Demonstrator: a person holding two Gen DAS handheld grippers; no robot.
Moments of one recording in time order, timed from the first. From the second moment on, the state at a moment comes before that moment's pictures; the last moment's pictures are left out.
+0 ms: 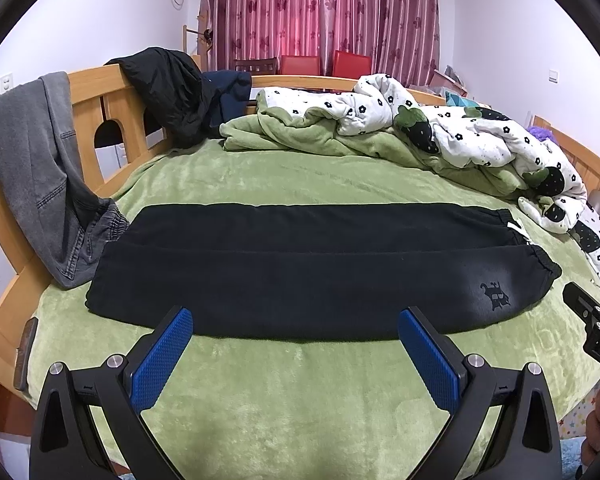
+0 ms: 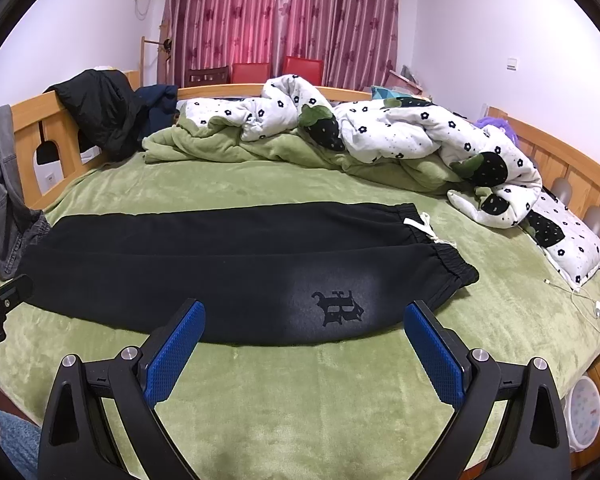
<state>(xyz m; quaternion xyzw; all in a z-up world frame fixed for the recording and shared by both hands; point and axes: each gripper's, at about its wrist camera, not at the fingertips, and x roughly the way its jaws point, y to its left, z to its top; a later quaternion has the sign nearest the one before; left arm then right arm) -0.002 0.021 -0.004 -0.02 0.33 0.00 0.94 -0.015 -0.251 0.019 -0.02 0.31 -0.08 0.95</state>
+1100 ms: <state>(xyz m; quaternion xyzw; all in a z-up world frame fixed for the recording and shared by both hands) -0.035 0.047 -0.006 -0.02 0.34 0.02 0.94 -0.062 -0.244 0.015 -0.03 0.31 -0.08 0.95</state>
